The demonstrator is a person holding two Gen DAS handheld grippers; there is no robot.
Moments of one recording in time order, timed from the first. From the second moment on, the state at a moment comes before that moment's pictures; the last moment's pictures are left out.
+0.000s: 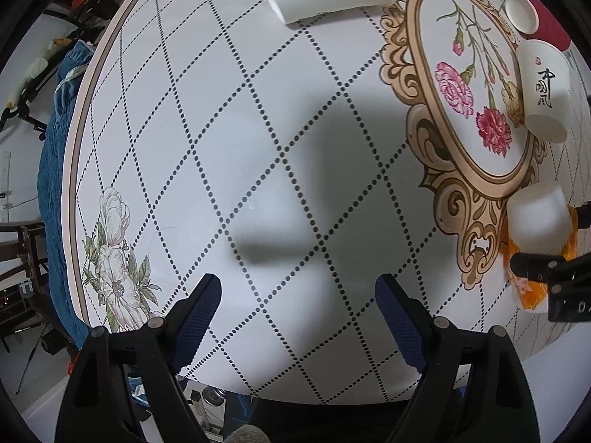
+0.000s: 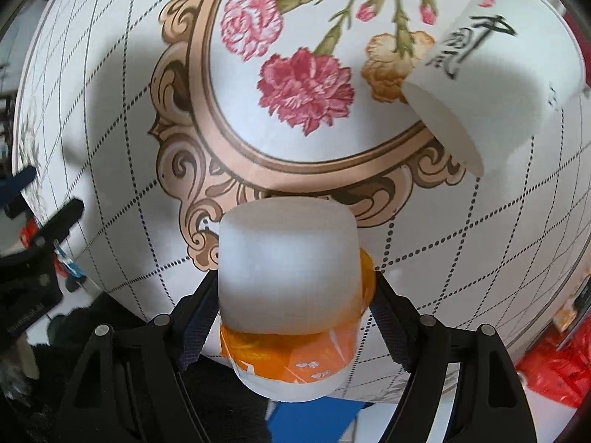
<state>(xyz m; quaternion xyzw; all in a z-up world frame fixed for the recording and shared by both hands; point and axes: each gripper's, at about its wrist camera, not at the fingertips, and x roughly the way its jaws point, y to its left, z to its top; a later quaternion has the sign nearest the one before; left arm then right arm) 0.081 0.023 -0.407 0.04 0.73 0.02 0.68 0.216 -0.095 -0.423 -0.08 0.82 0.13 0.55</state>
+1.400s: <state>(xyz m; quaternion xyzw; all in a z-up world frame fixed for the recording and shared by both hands) 0.094 0.031 -0.412 0.04 0.74 0.03 0.67 0.182 -0.095 -0.349 0.01 0.54 0.10 0.84</state>
